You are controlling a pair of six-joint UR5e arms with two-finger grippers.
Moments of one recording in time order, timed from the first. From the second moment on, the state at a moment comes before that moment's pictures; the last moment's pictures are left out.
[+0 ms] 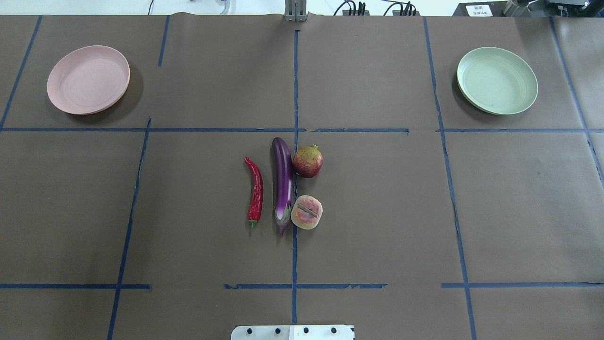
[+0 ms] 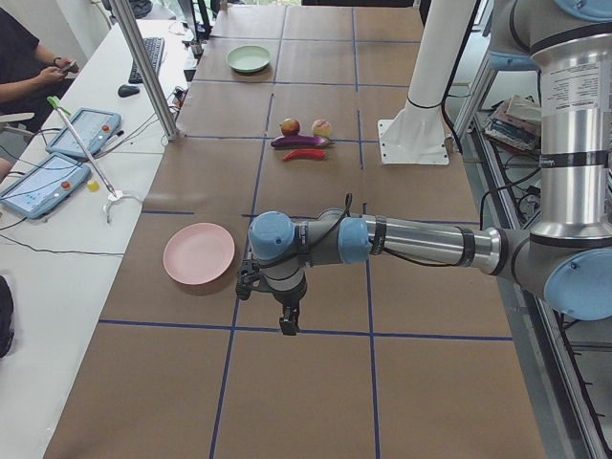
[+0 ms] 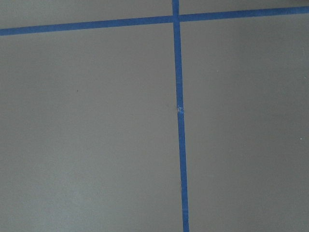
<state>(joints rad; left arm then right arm) -1.55 -1.45 -1.80 -1.35 -2.32 0.14 1.50 -1.78 1.90 -1.69 2.32 -0.02</state>
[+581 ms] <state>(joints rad) -1.55 -1.44 -1.81 -1.35 -2.32 0.14 1.50 -1.78 1.90 -1.69 2.33 -0.02</state>
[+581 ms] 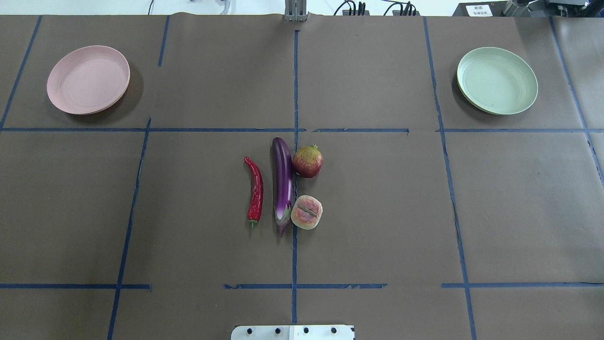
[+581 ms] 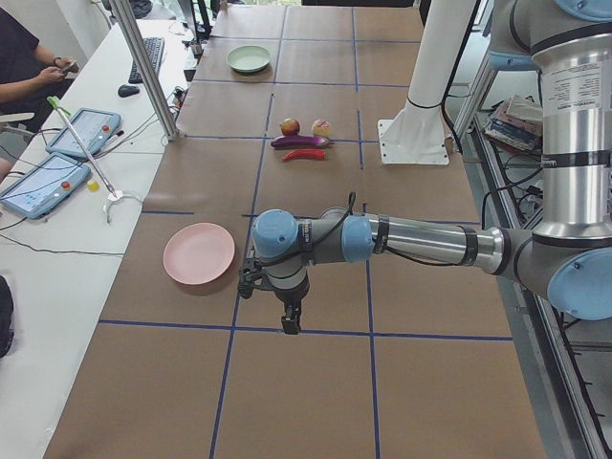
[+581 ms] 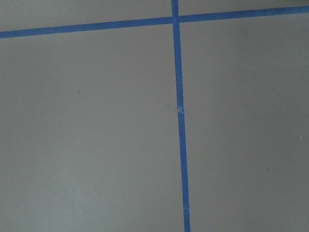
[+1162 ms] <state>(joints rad) -1.55 -1.45 -1.81 -1.34 -2.33 0.14 1.50 -1.78 1.91 -1.69 2.33 -0.02</state>
